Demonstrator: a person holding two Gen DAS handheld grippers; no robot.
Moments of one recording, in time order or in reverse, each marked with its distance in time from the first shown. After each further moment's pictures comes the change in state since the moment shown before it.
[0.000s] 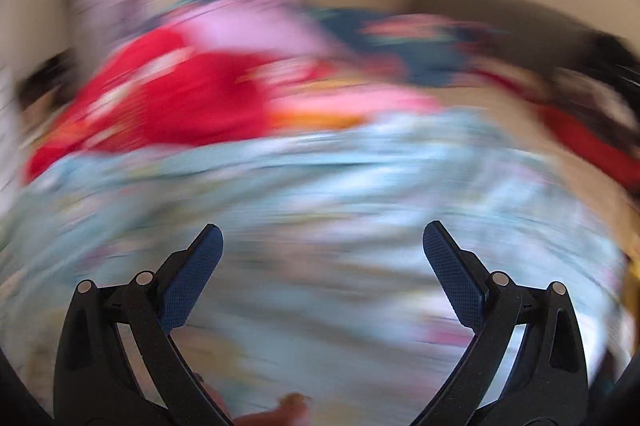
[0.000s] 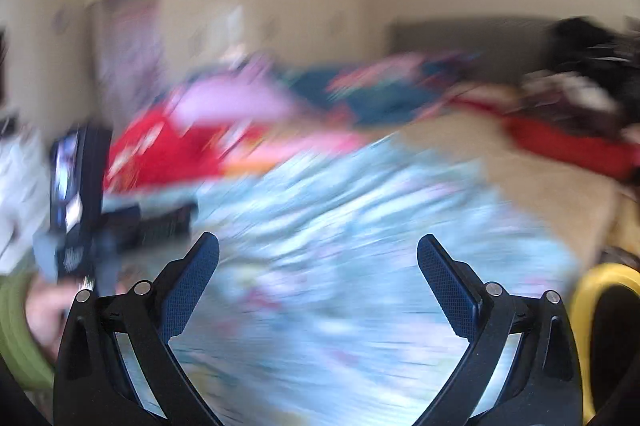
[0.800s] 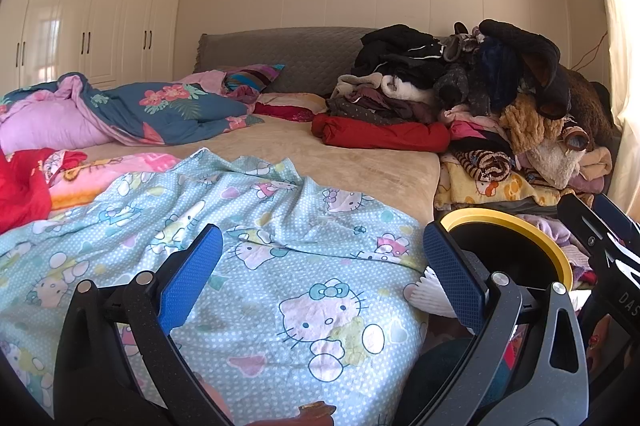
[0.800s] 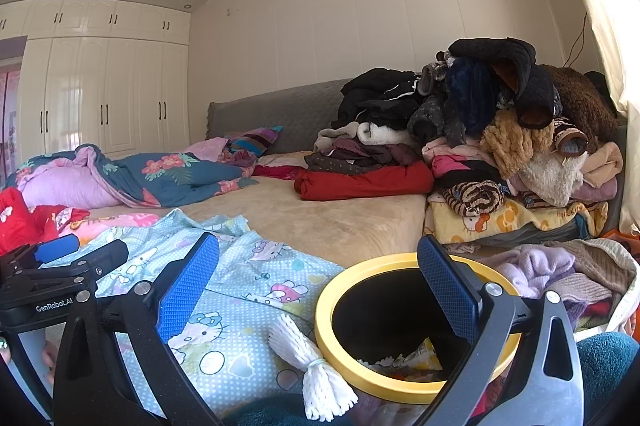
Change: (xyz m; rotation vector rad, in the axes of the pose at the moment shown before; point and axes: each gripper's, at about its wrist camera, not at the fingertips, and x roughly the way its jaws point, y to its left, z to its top) left arm -0.138 -0.198 -0.077 0.364 -0.248 -0.756; right arm -0.195 -0.128 -0.108 0.244 -0.428 -0.715
